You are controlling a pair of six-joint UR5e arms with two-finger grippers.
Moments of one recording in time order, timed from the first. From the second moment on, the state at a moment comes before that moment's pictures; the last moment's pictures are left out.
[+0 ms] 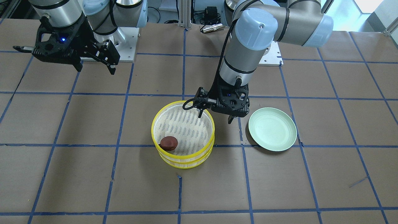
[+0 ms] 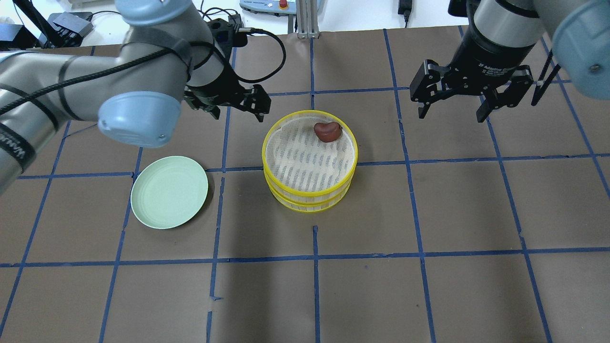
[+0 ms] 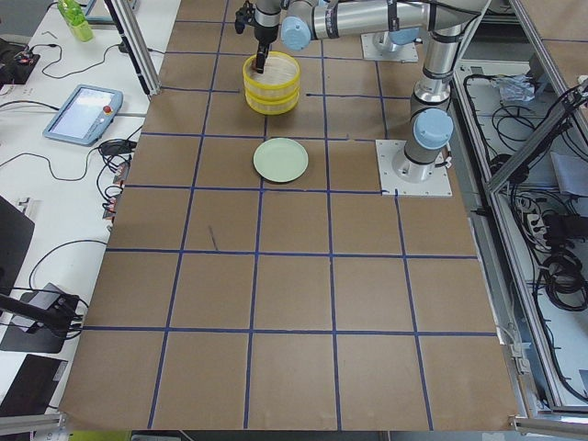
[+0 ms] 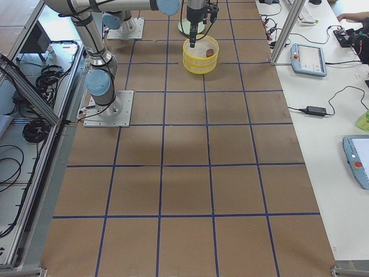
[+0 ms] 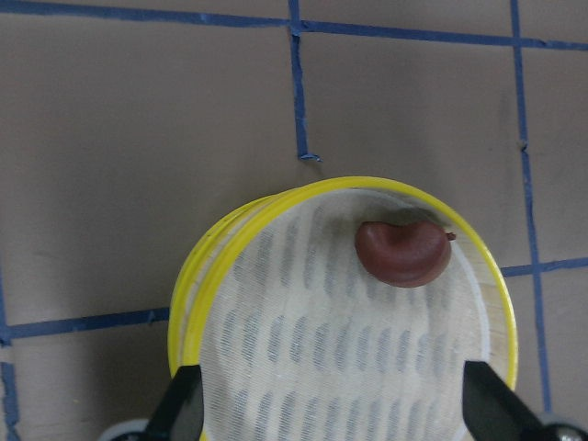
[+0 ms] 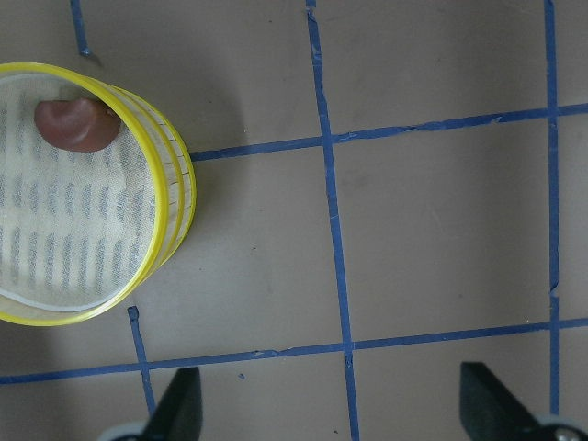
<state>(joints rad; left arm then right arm) -1.68 -1.69 -1.68 -1.22 1.52 0.06 1.58 -1.61 1.58 -1.52 -1.53 0.11</state>
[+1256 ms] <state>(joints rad) -1.51 -1.54 -1.59 -1.62 1.55 0.15 1.56 -1.62 1.57 -1.52 -1.53 0.11</state>
